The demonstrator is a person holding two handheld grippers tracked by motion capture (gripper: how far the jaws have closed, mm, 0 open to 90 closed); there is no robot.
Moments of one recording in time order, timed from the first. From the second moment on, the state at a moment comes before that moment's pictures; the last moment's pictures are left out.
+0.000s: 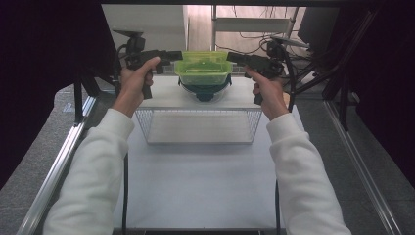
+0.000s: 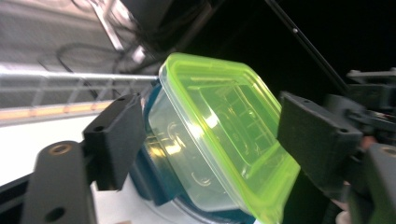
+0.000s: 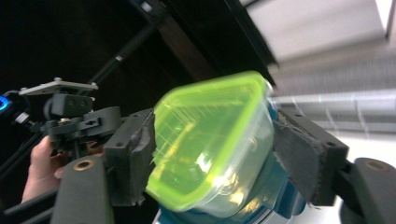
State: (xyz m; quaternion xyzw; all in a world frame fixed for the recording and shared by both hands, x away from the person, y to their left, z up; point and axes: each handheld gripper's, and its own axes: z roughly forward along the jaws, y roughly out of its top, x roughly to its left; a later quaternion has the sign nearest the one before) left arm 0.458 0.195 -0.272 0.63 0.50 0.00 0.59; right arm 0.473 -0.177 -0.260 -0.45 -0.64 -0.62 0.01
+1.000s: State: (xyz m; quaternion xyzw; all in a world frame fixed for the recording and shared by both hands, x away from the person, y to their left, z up) left arm 0.300 0.202 -0.364 0.73 0.43 0.13 0.51; right arm 0.339 -0.228 -0.345 -0.34 -0.76 -0.55 -0.11
